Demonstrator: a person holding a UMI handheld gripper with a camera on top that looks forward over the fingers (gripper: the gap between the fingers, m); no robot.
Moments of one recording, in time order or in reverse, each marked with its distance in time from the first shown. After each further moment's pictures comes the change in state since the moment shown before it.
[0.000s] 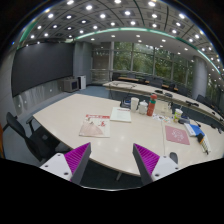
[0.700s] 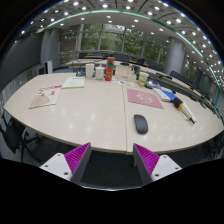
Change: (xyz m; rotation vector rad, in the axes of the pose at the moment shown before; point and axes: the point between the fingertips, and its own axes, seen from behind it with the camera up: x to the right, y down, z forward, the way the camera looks) arm 0.199 0.192 0.046 -0.216 0.318 0.118
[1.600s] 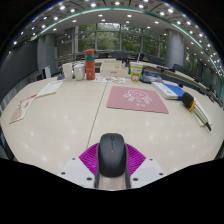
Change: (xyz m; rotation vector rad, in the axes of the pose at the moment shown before) arm 0.120 -0.045 0.200 0.001 -0.074 0.079
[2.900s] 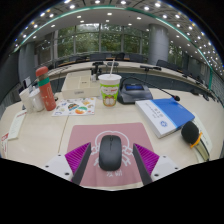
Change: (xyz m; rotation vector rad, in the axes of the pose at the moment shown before) arm 0.125 -0.180 0.166 0.003 0.155 0.127
